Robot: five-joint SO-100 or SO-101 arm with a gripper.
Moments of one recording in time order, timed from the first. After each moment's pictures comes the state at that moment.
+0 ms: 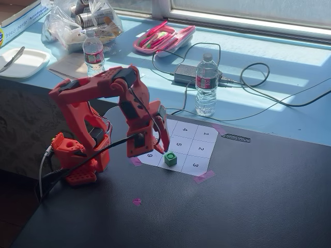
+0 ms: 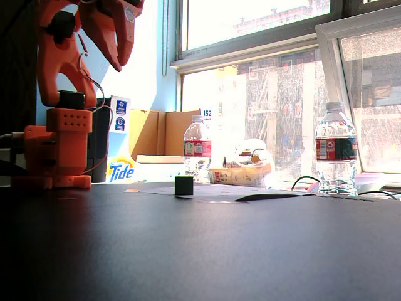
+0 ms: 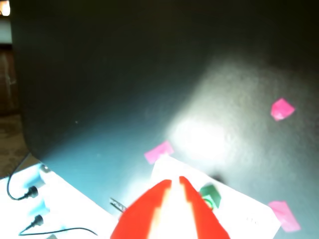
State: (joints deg) arm 9.4 129.3 97.4 74.4 -12.5
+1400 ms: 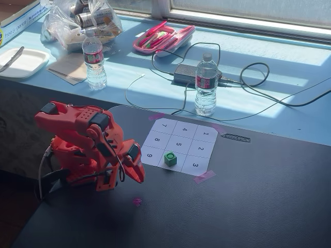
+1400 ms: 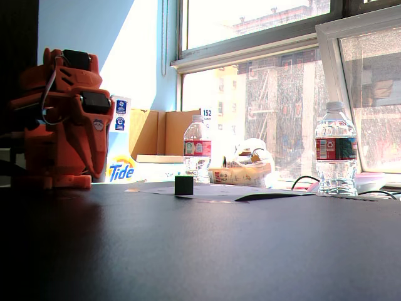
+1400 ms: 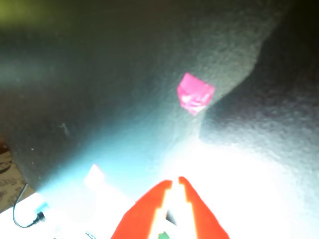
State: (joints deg) arm 6.9 181.1 167.9 54.6 4.5
